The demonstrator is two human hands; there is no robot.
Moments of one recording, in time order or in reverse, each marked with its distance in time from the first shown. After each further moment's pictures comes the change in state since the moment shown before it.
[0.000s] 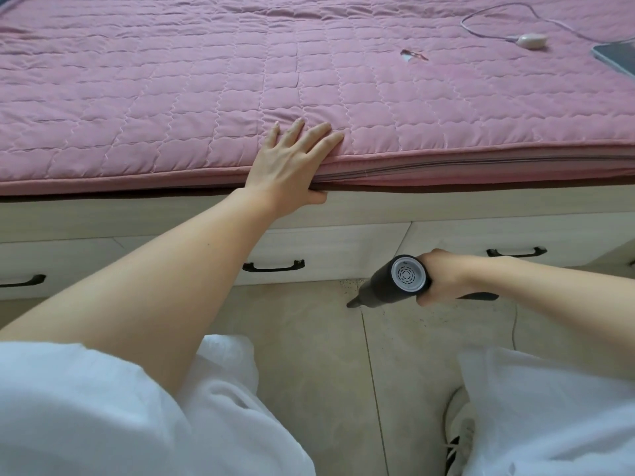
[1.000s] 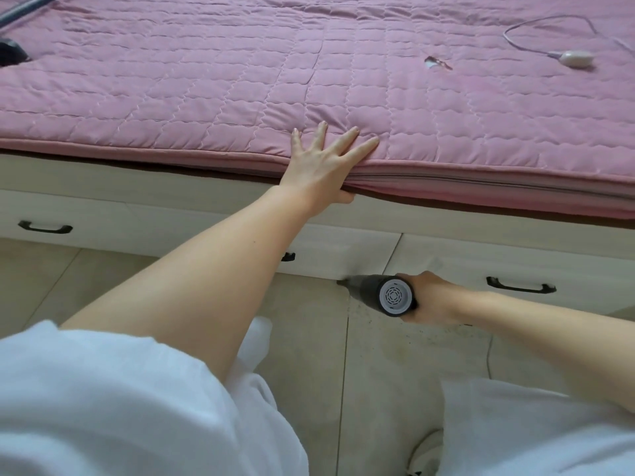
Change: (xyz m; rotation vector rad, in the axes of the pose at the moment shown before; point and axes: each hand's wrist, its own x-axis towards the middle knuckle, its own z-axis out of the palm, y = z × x) left_hand 0.031 0.073 -0.008 -0.029 -0.167 -0.228; right_hand 0.014 0.053 0.022 0.123 0.010 -0.175
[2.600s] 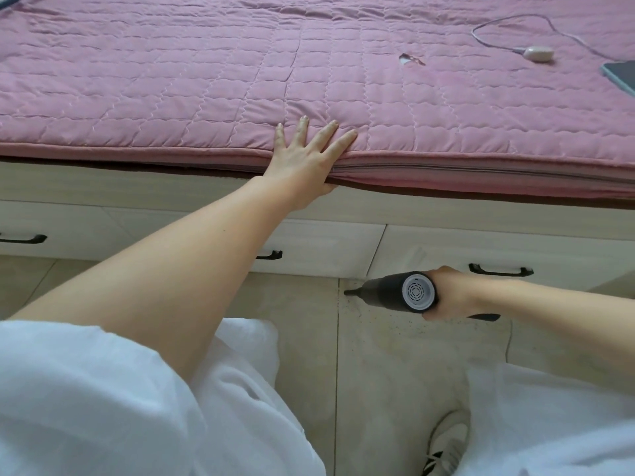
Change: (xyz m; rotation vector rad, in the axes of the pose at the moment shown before) left_hand -0.002 0.000 0.004 0.070 0.000 0.021; right_hand -0.039 0.016 -0.011 -0.106 -0.014 0.092
